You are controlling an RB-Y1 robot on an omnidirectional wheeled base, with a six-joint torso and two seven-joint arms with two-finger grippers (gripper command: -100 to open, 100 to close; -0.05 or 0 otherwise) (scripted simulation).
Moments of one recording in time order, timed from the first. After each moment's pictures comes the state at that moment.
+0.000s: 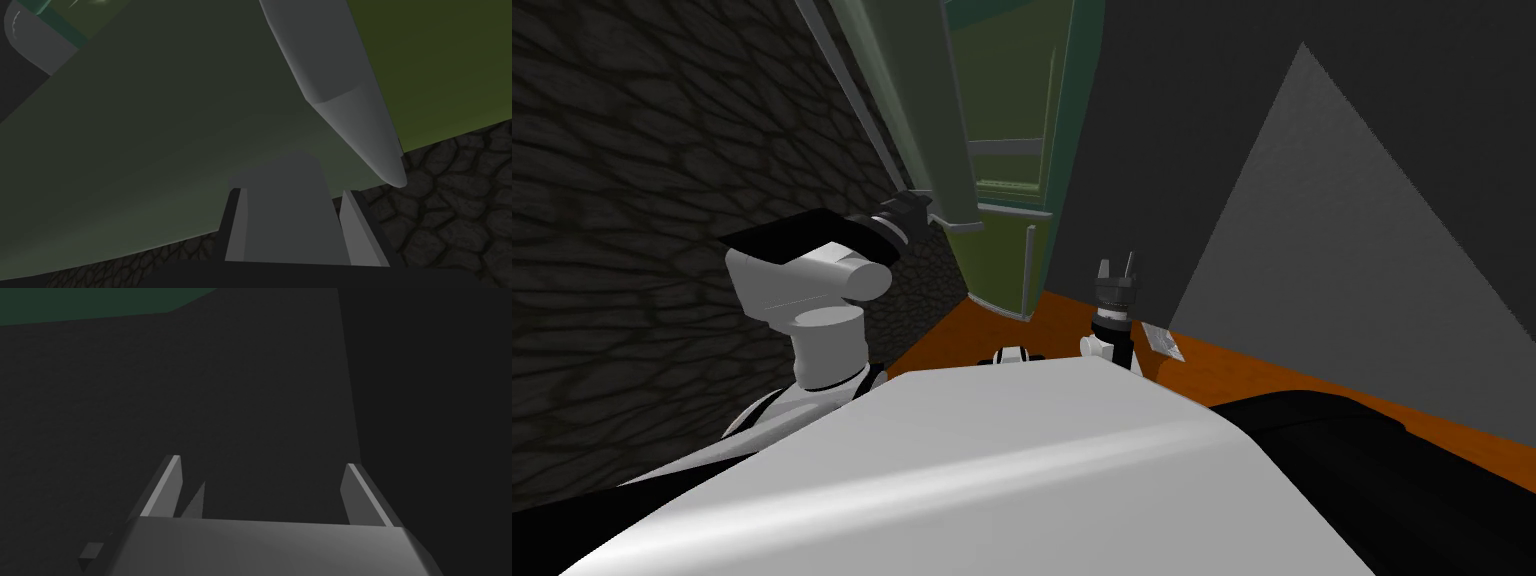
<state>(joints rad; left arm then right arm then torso) -0.29 0.50 0.17 -2.35 0.38 0.92 -0.23 0.48 -0.05 -0.06 -2.27 -0.04 -0.58 -0.07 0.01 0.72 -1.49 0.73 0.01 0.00</state>
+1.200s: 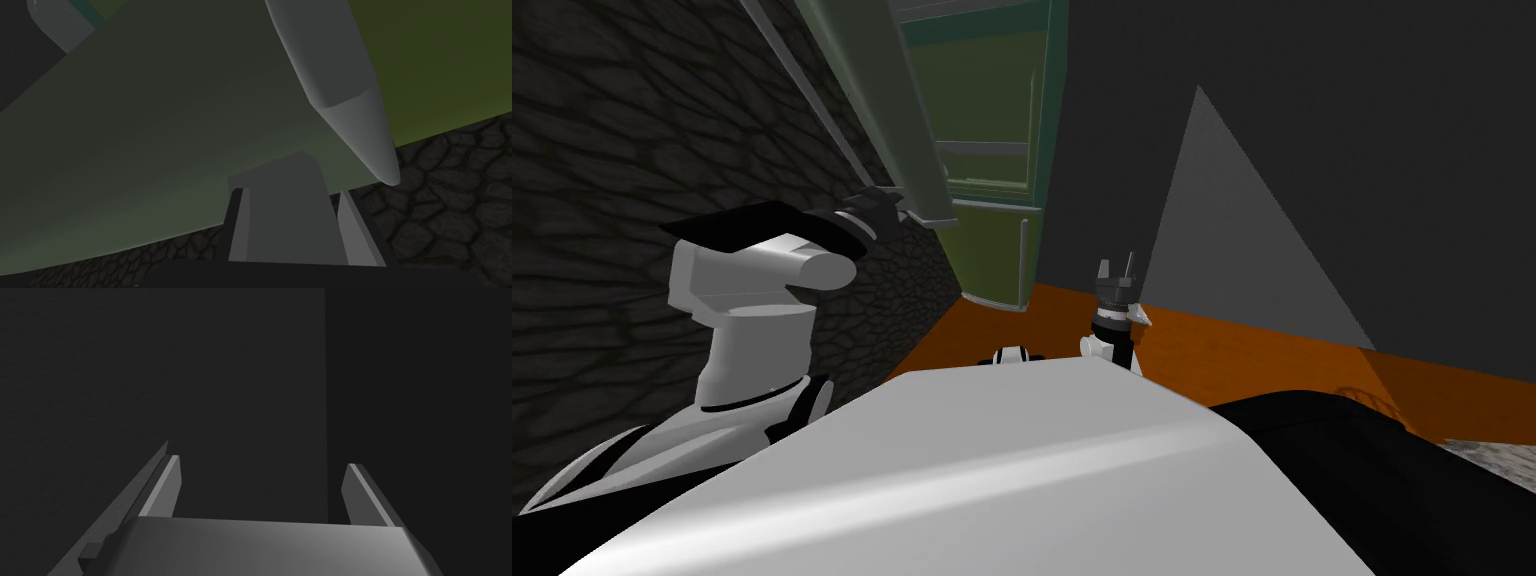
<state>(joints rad) -0.23 0.73 0.28 -2.13 0.61 0.70 -0.23 0.48 -0.05 -0.06 -2.27 -0.04 -0.58 -0.07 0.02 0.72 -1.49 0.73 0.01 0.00</state>
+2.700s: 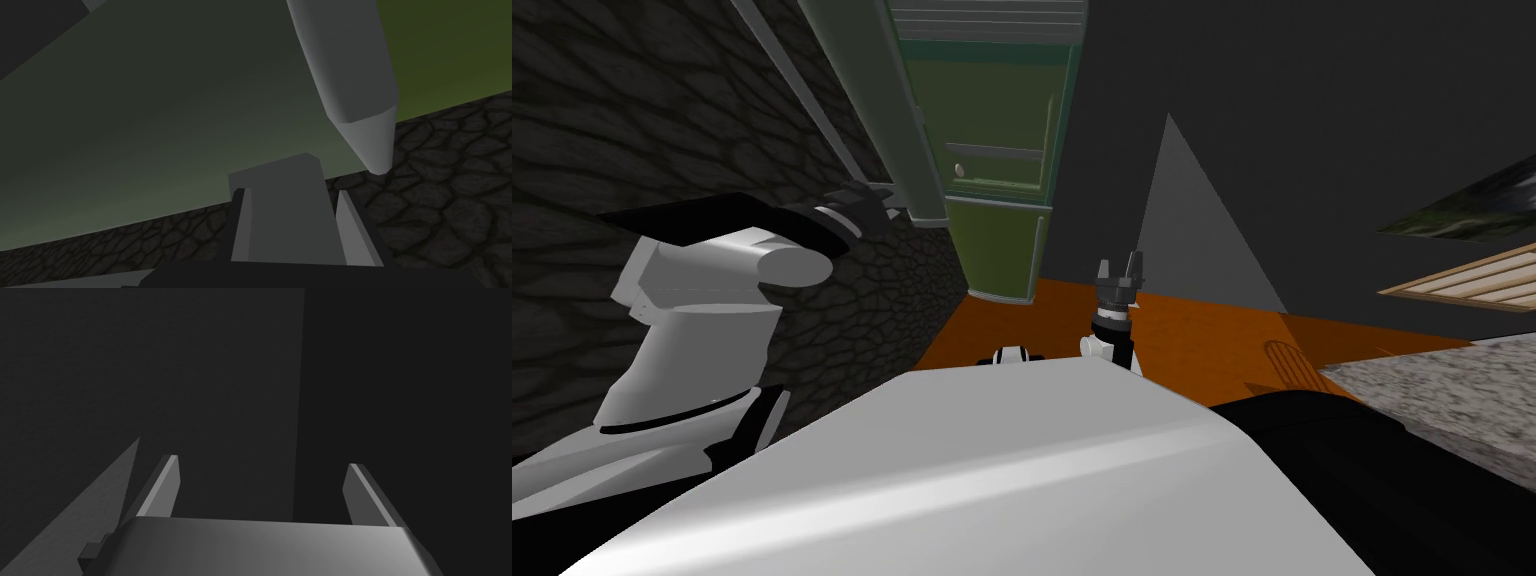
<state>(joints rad) -0.18 0.87 0.30 -2.04 0.82 0.57 -0.24 0.48 -0.05 -0.06 -2.27 -0.04 -0.58 -0.07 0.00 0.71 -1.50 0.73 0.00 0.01</state>
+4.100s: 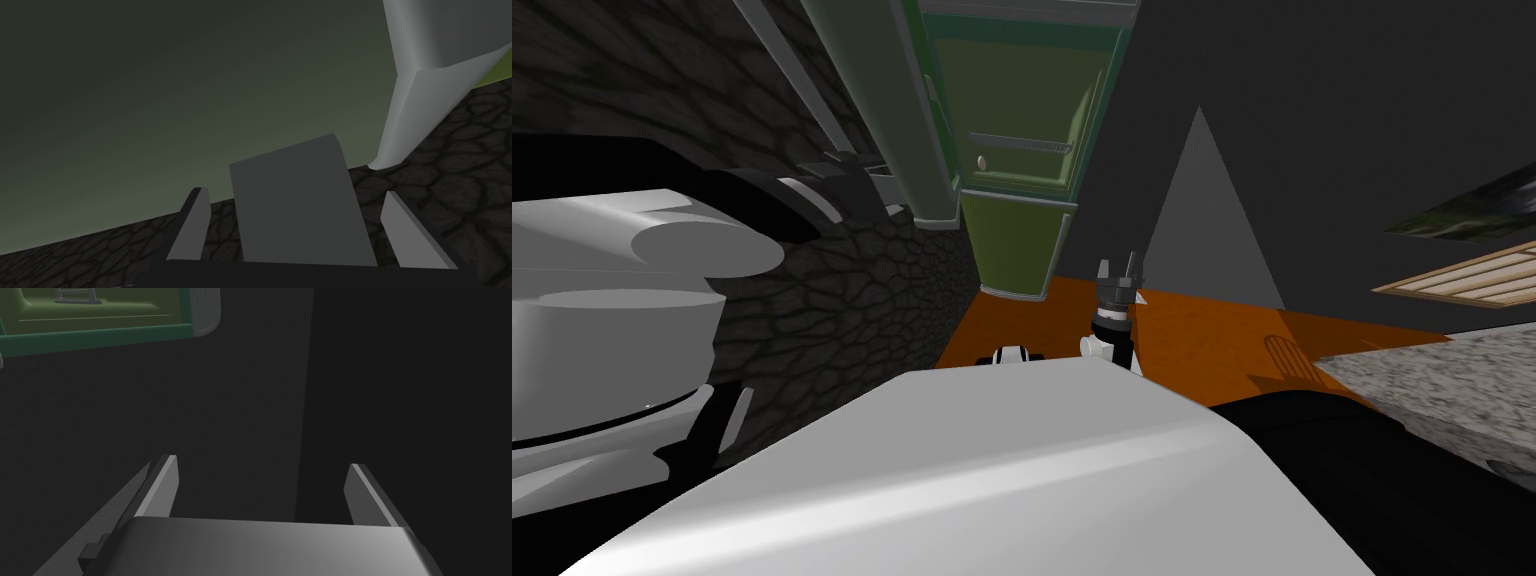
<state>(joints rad) -0.21 0.98 0.35 -2.15 0.99 0.69 -0.18 0.48 -0.05 -0.06 -2.27 -0.04 -0.58 -0.07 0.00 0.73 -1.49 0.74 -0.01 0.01</state>
